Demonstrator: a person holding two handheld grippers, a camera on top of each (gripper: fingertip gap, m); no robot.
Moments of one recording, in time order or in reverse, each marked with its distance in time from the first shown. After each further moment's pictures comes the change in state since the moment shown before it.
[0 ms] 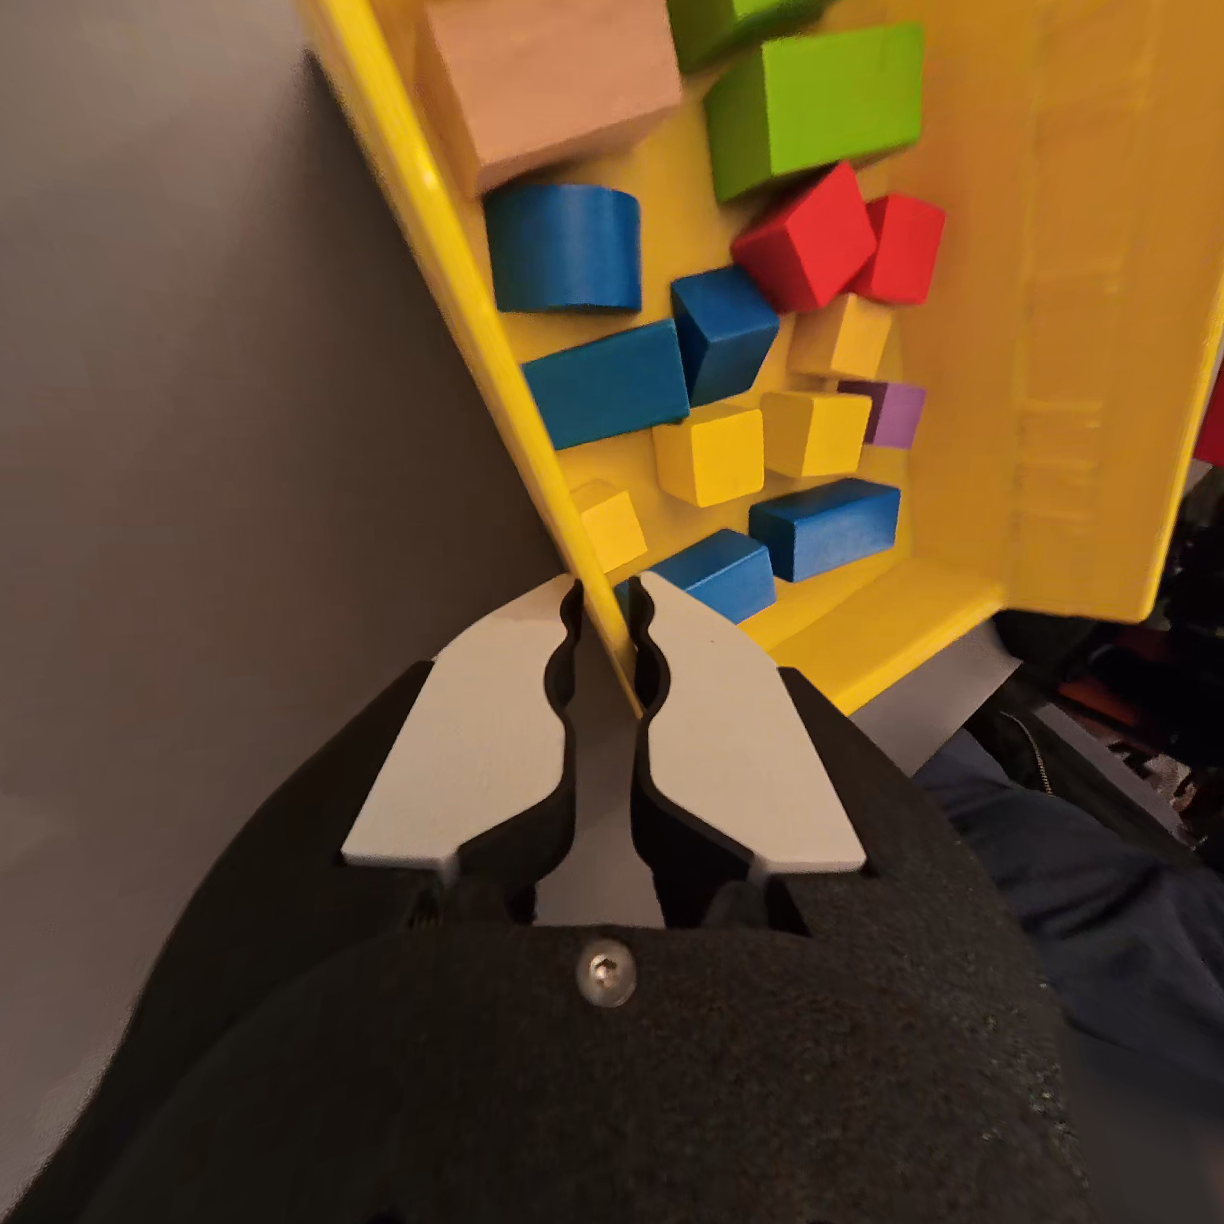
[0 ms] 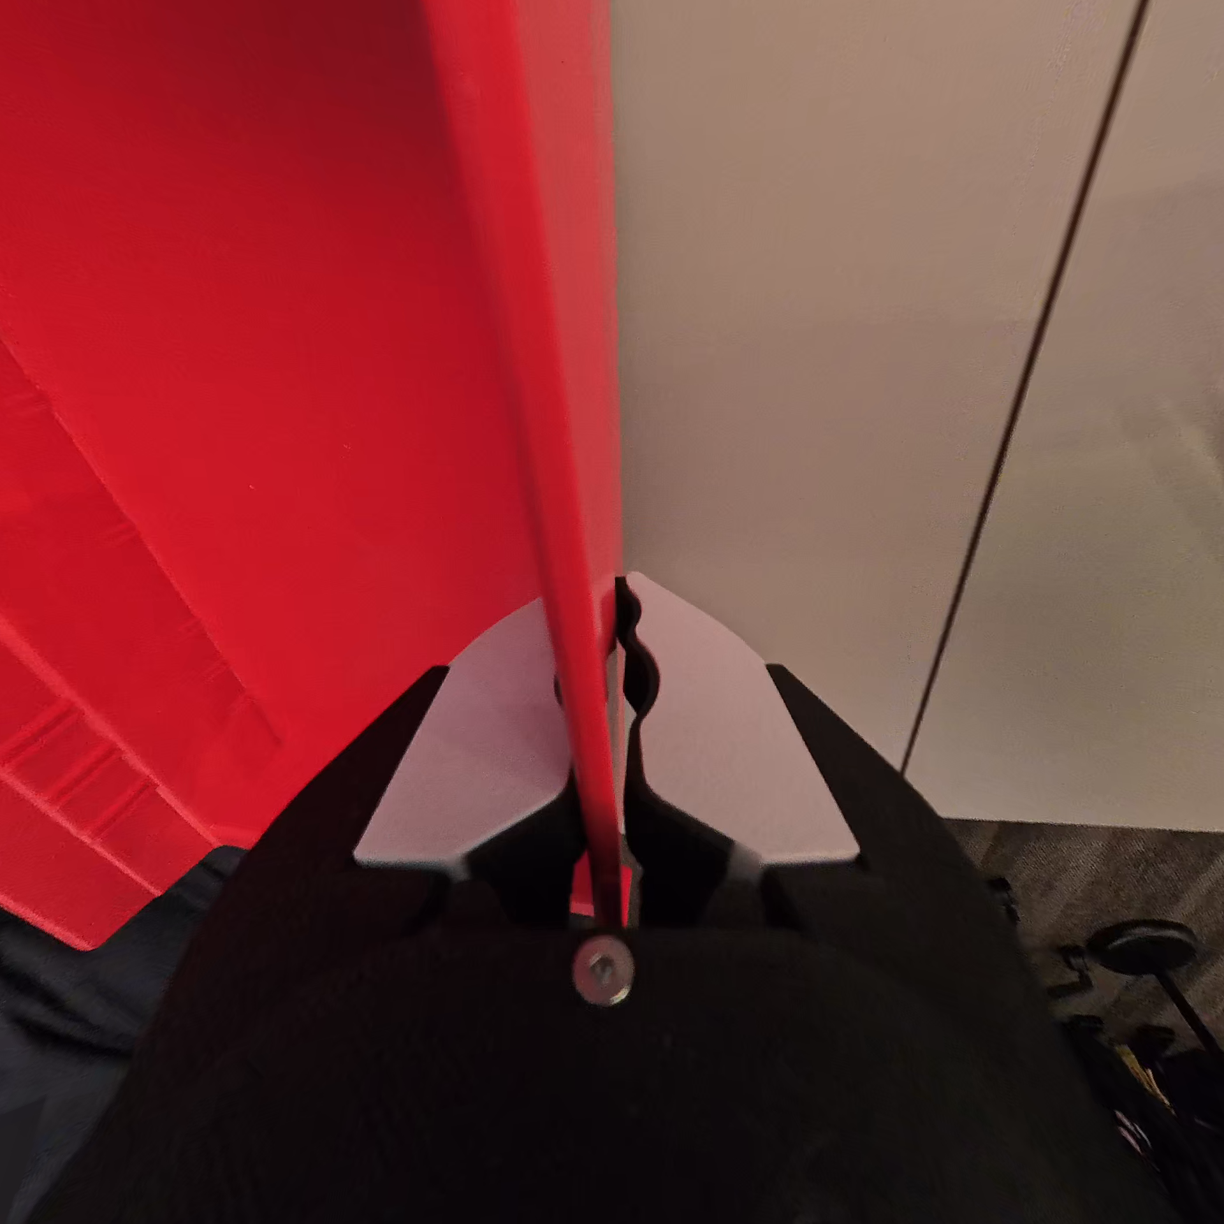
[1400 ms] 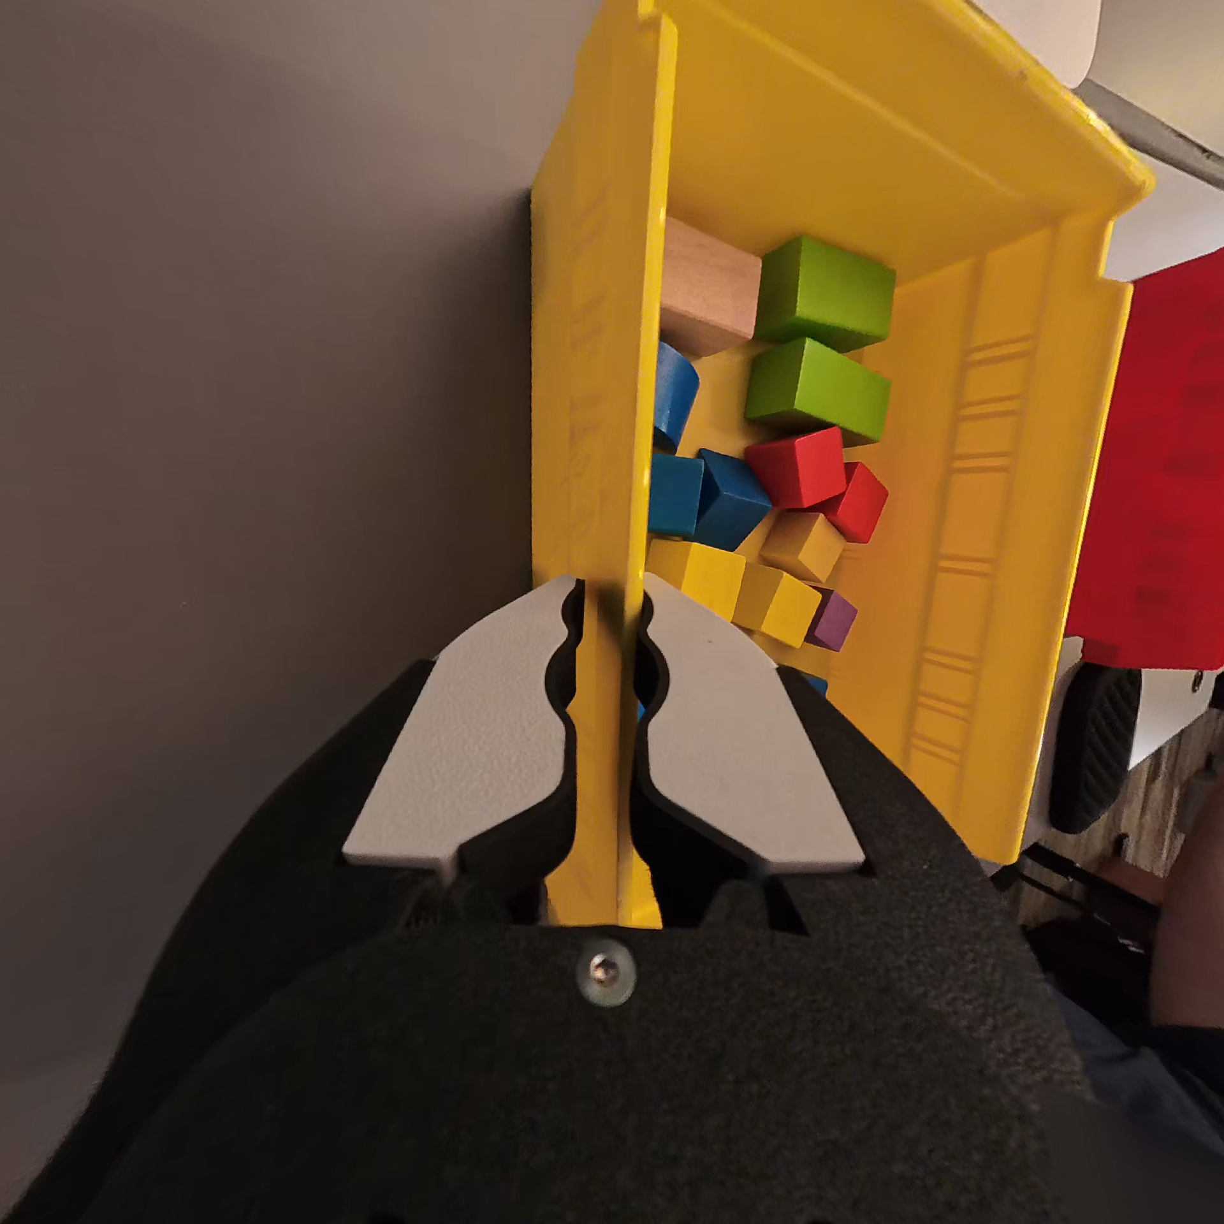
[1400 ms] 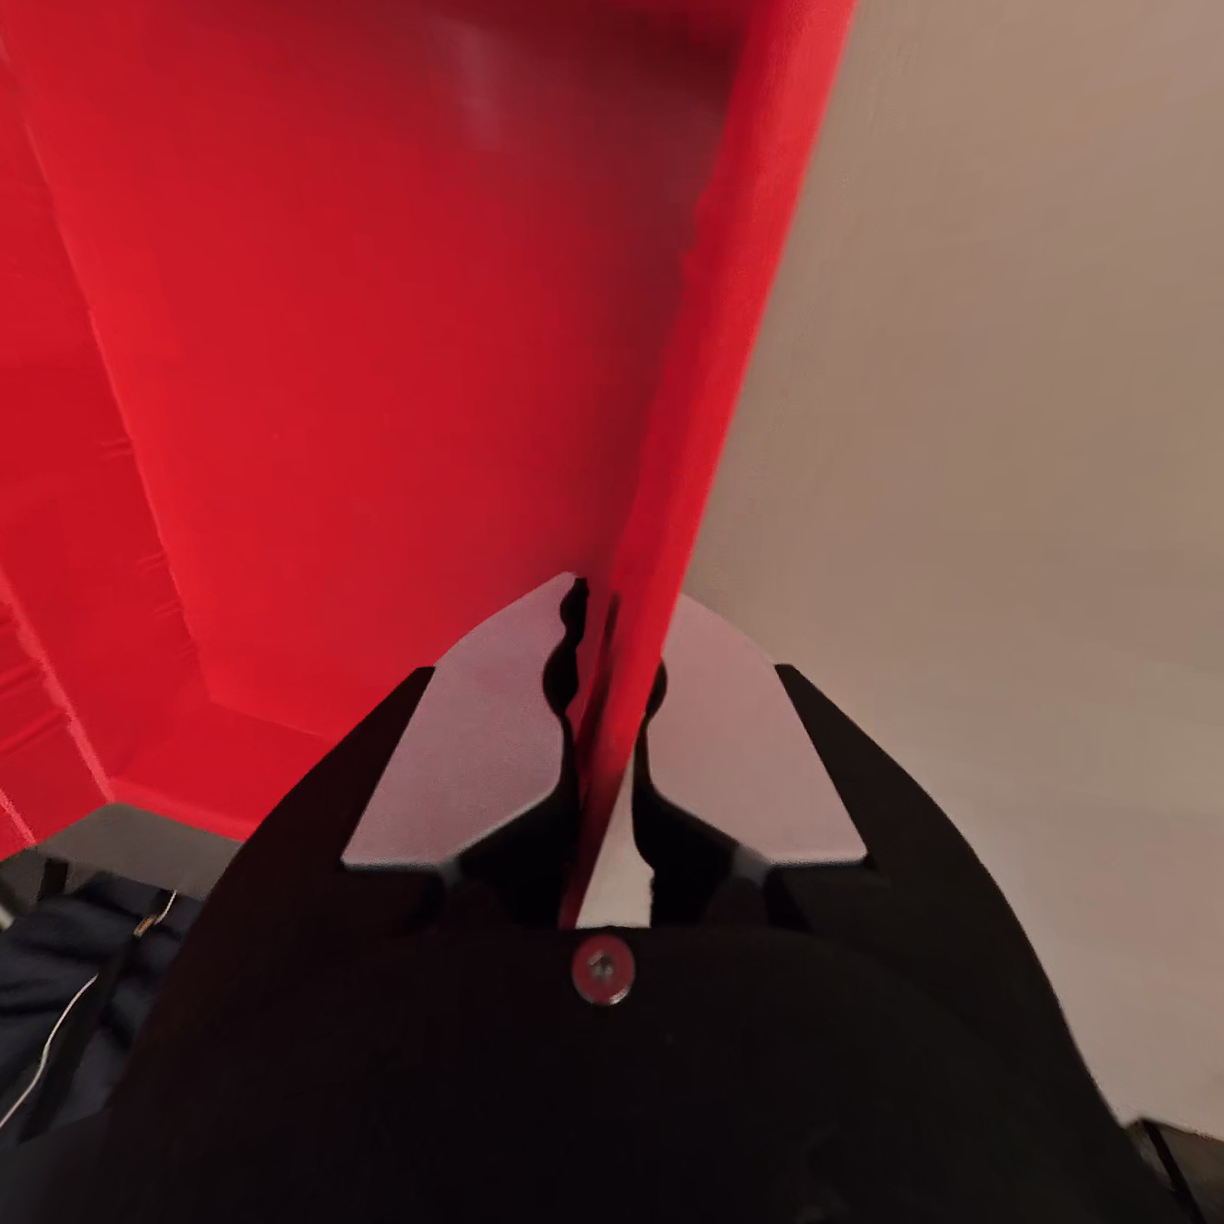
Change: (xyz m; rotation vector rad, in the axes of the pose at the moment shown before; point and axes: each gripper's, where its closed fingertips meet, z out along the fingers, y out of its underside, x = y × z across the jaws) left arm -0.221 0.185 -0.129 0.479 -0.063 -0.533; right arm -0.168 -0.094 0.083 -0.015 -0.101 -0.145
